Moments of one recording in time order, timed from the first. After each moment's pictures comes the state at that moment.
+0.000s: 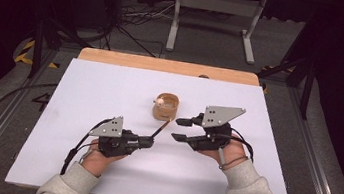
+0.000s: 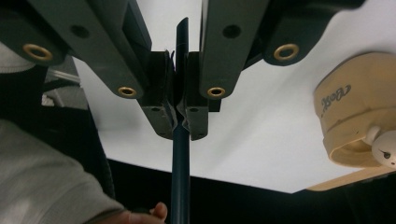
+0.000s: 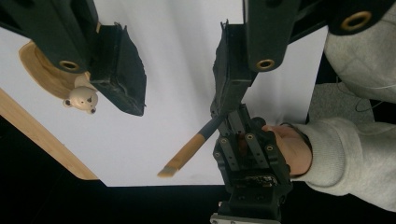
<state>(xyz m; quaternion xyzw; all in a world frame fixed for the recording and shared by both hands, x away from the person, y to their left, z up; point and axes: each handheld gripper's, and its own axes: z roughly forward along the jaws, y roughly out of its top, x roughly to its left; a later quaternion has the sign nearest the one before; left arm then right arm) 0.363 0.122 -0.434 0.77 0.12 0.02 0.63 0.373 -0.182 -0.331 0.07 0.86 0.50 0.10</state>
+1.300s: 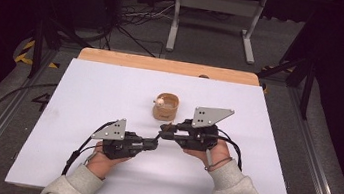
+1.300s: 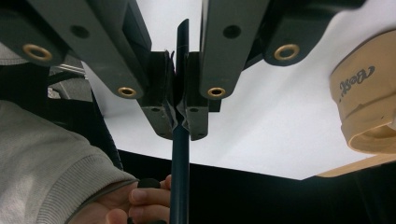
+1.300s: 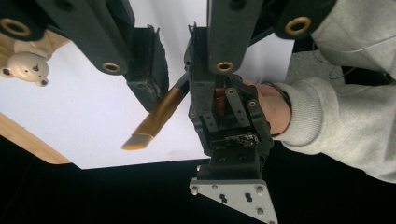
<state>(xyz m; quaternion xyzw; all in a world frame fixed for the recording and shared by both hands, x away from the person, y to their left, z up) 0.360 0.111 -0.440 0.76 0.10 0.02 0.64 0.373 -0.157 -0.345 0.07 0.83 0.55 0.05</state>
